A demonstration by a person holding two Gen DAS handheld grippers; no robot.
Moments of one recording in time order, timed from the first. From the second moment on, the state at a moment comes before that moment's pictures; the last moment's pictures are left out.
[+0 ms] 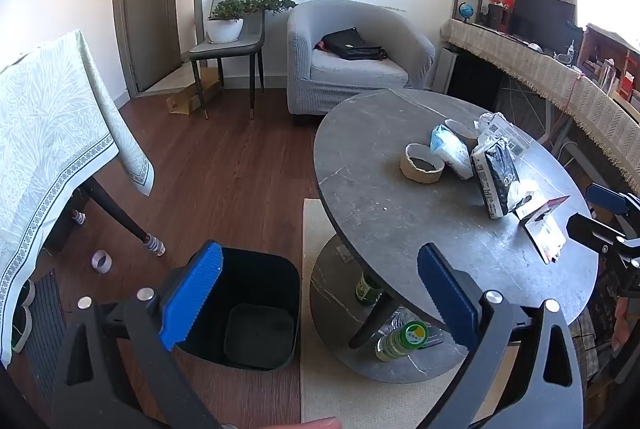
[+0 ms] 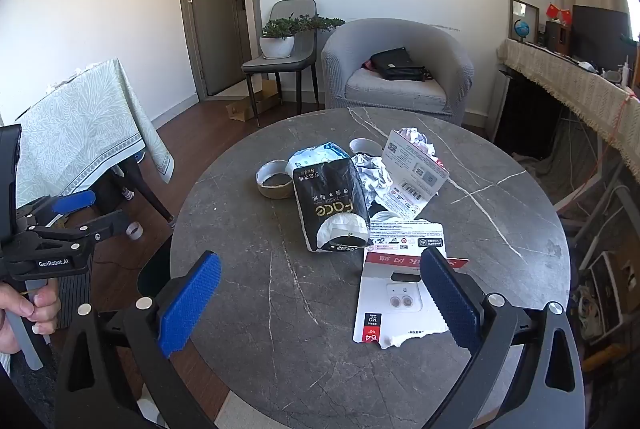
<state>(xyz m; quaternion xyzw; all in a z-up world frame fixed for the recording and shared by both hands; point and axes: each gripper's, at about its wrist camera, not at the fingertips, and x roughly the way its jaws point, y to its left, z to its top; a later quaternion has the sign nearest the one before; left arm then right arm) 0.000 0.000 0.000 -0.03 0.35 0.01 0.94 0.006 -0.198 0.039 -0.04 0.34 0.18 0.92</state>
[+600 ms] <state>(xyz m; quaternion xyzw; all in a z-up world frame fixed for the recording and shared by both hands) -0.001 -0.001 0.001 -0.03 0.35 0.01 0.94 0.007 -0.198 0.039 -0.04 0.34 0.18 0.92</state>
